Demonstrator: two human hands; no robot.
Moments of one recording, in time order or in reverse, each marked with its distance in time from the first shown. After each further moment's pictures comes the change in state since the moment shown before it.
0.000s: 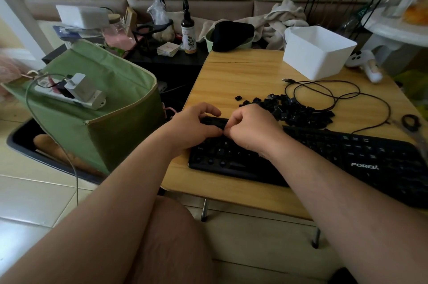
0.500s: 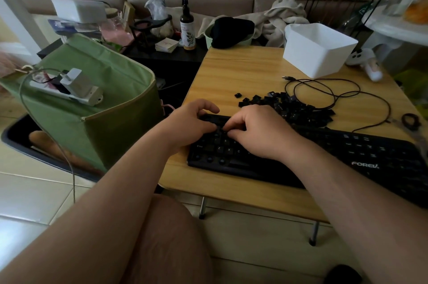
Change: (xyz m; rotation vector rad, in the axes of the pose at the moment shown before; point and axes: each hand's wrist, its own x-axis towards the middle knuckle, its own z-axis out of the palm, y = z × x) left_hand 0.001 -0.001 -0.001 -0.024 0.002 0.024; right_hand -0.005 0.020 -0.012 -0.152 -0.042 -0.325
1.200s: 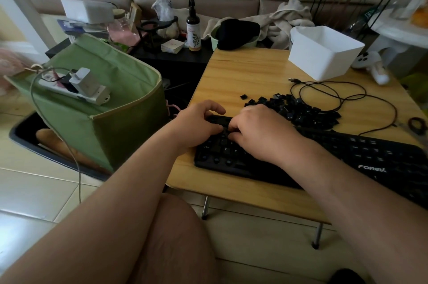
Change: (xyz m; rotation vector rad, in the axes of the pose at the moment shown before) left_hand 0.004 -0.008 -0.001 0.075 0.043 0.031; right_hand 0.001 -0.017 0.000 -0.390 -0.036 -0.172
